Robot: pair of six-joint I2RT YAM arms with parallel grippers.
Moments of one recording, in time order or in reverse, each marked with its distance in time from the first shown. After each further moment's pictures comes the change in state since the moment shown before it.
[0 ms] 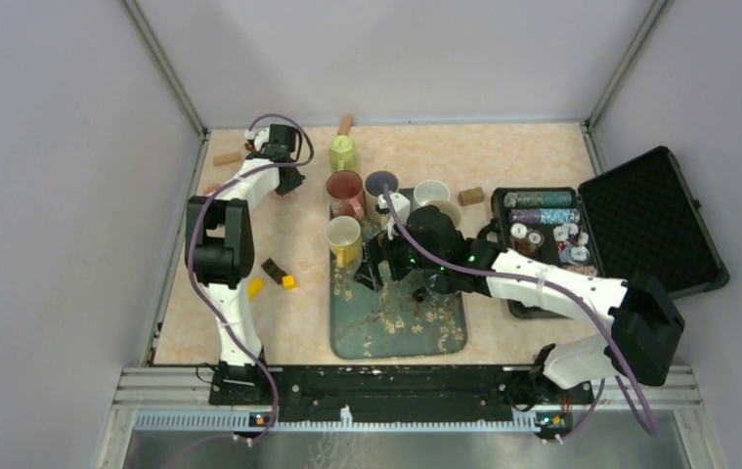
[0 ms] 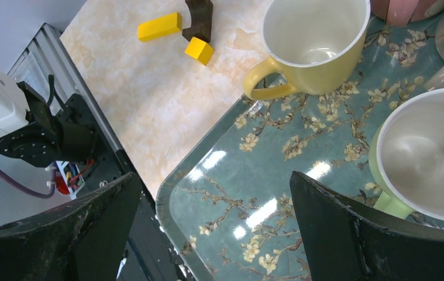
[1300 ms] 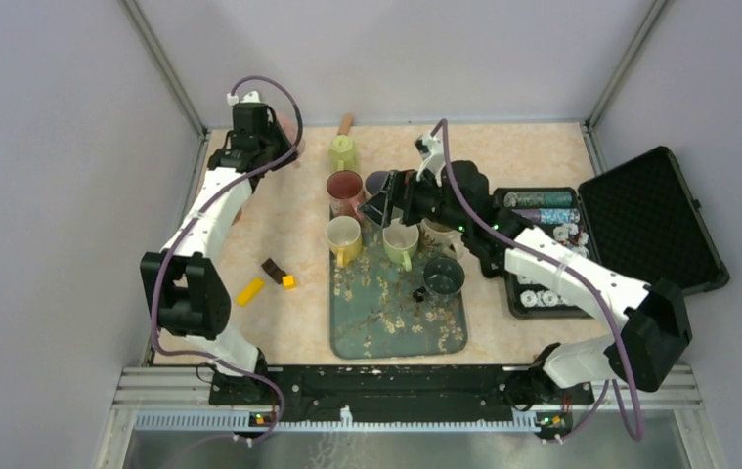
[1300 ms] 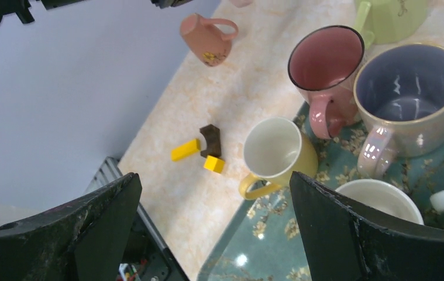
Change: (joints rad) left arm 0.000 -0.393 -0.077 0.041 0.279 0.138; right arm -0.175 -0.020 0.148 0.071 0.019 0.180
